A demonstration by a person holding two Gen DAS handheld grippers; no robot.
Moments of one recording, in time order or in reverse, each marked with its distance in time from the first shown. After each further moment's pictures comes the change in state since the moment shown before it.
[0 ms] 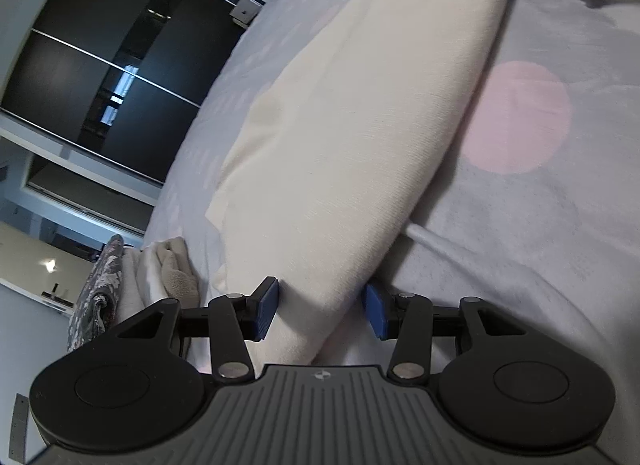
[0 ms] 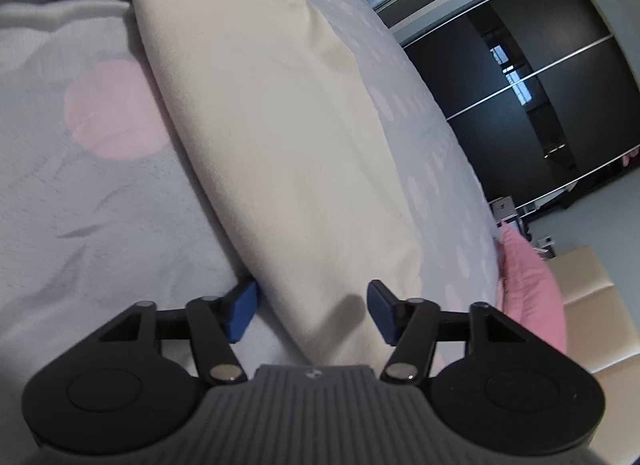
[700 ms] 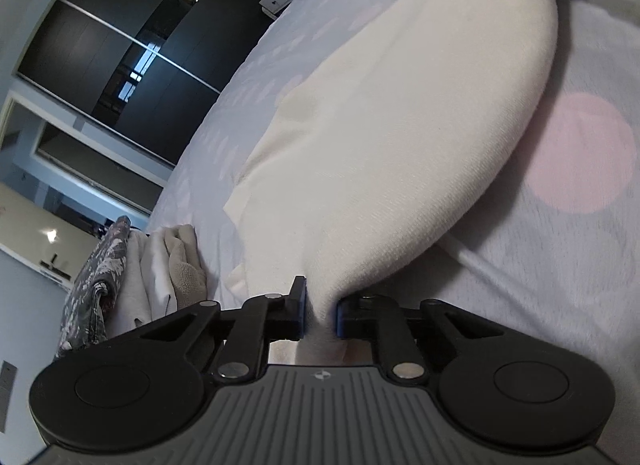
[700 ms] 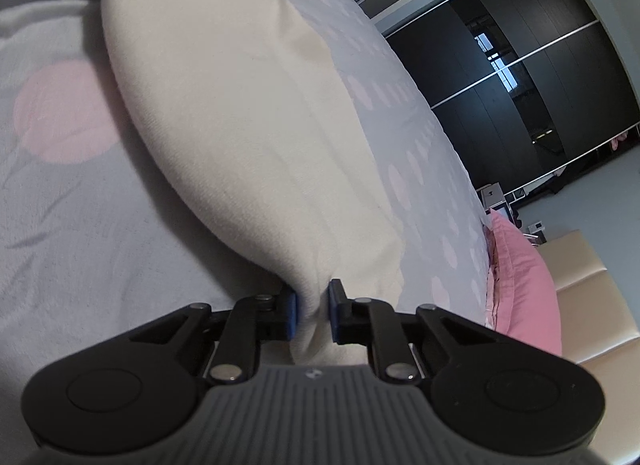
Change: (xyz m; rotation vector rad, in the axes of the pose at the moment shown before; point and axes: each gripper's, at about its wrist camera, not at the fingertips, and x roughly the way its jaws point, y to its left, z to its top) left arm 0.007 0.020 0.009 -0.113 0.014 -0.001; right arm 0.009 -0.014 -0.001 0.051 0.017 -0.013
